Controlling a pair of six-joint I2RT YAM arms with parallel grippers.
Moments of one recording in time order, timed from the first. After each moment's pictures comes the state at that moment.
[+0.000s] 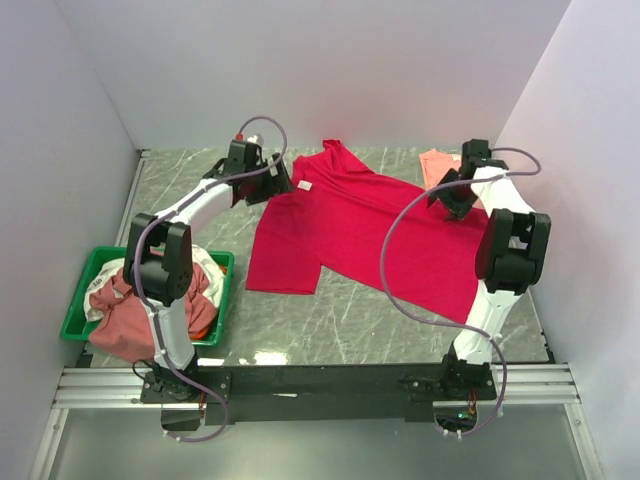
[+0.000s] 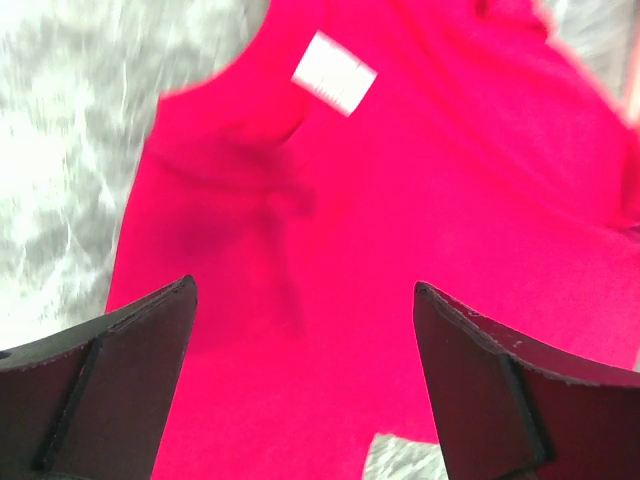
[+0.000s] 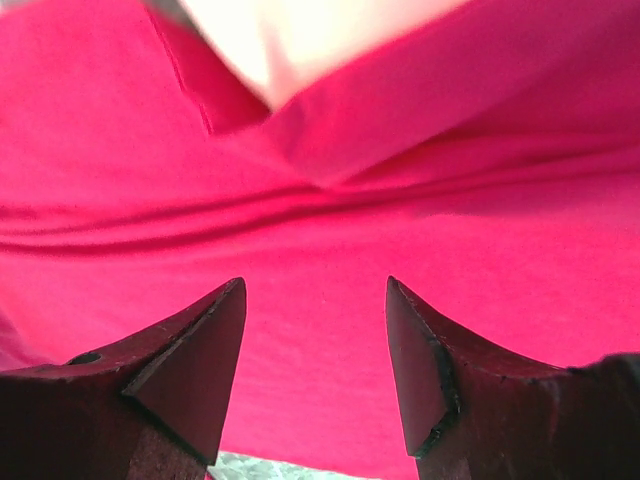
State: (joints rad) left arm -0.30 1.94 1.52 -0.27 0.18 -0.56; right arm -0.14 1.99 1.63 -0.79 -0.07 0.57
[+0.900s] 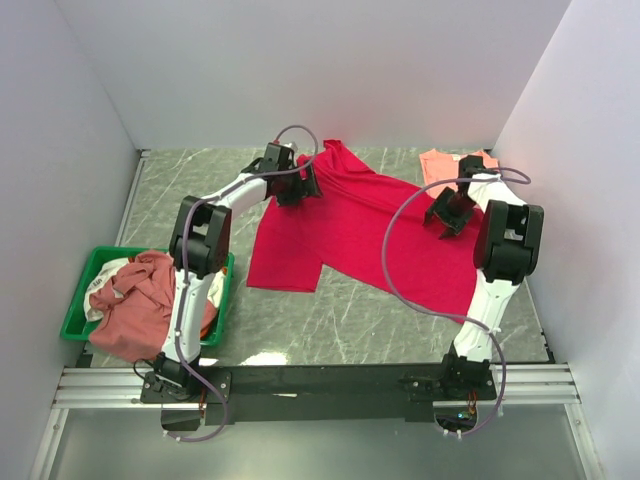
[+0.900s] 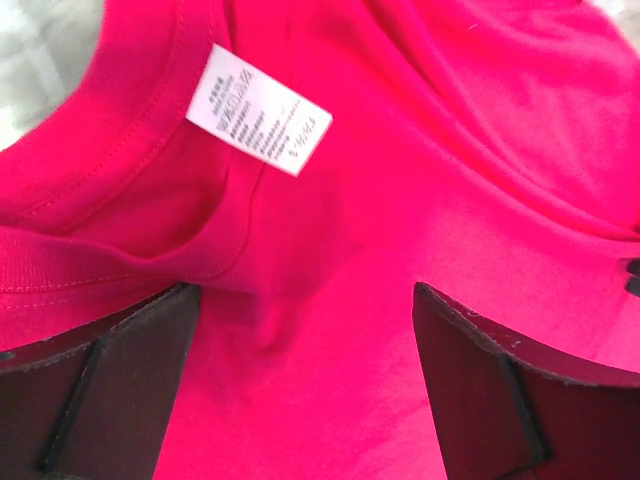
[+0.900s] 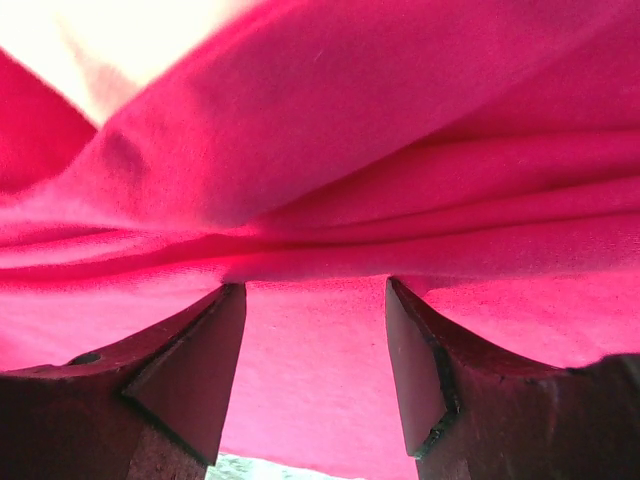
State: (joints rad) left arm -0.38 2.32 1.83 -0.30 0.24 -0.58; right arm -0.16 2.11 1.58 -0.79 -0.13 0.55
